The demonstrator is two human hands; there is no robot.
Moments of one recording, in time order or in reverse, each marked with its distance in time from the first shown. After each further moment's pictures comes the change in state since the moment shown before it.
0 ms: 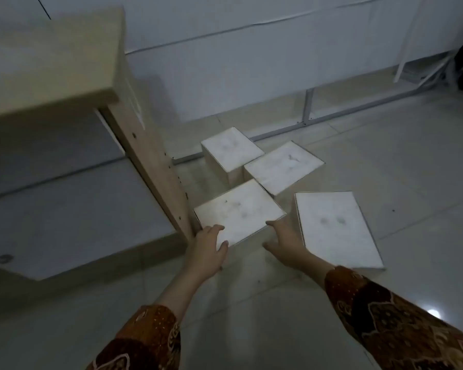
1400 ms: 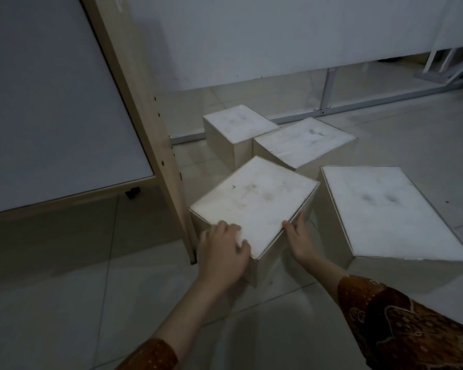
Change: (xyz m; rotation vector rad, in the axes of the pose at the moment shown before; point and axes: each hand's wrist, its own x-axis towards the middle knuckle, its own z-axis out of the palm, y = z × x) left_hand 0.038 -0.085 0.182 0.064 0.309 0.106; right_hand 0.089 0.111 0.155 0.617 0.216 0.164
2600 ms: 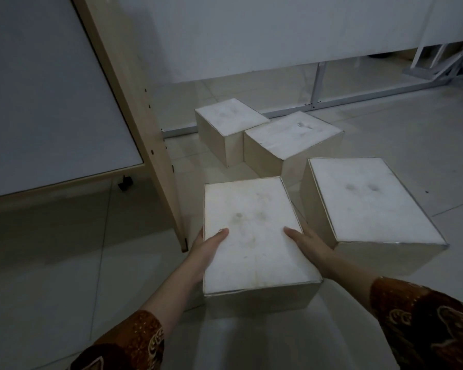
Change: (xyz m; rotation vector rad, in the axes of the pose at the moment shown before) left_hand -0.005 -0.026 0.029 -1.232 -0.302 -0.753; right_hand -0.038 0.012 -0.055 0.093 -0.204 0.145
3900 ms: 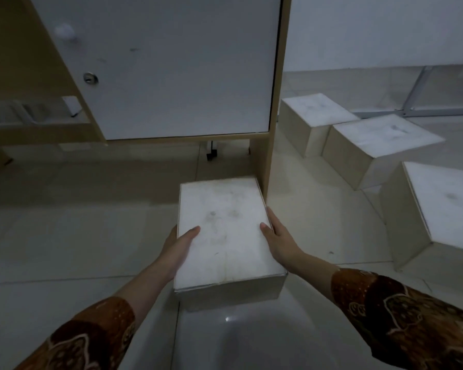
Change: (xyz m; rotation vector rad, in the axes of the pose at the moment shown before) left_hand -0.119 -0.033 -0.229 0.034 0.358 0.116; right_hand -0.059 -0.011 0.233 -0.237 -0.262 -0.268
